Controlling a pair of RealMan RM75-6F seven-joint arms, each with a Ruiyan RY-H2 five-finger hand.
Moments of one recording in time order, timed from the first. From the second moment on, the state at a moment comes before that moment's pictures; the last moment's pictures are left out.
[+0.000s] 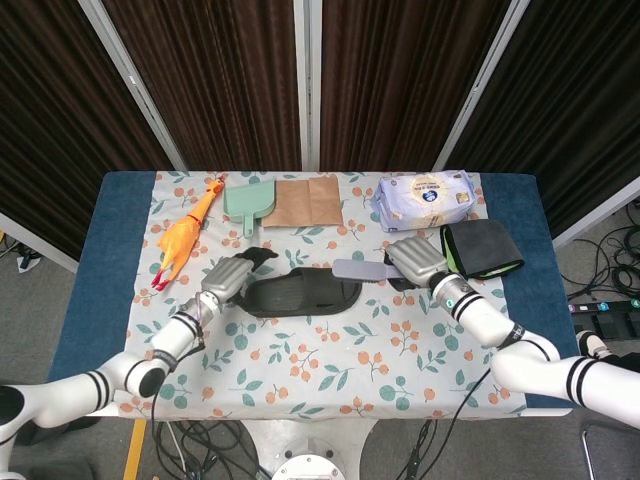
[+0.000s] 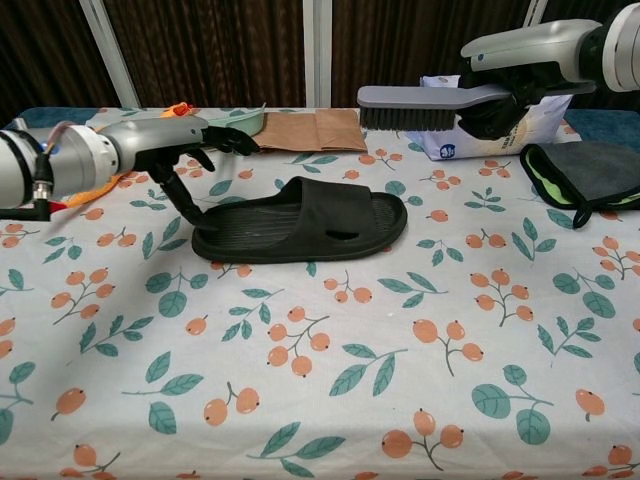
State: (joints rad) left arm -0.81 -1.62 -0.24 -1.25 1.19 0.64 -0.11; right arm 0.94 -1.22 0.18 -1.54 -1.04 0.56 -0.10
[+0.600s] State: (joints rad) left arm -0.87 -1.78 -0.22 -1.10 1.17 0.65 -0.10; right arm 0.95 -1.47 0.12 -1.36 -1.05 0.64 -0.16
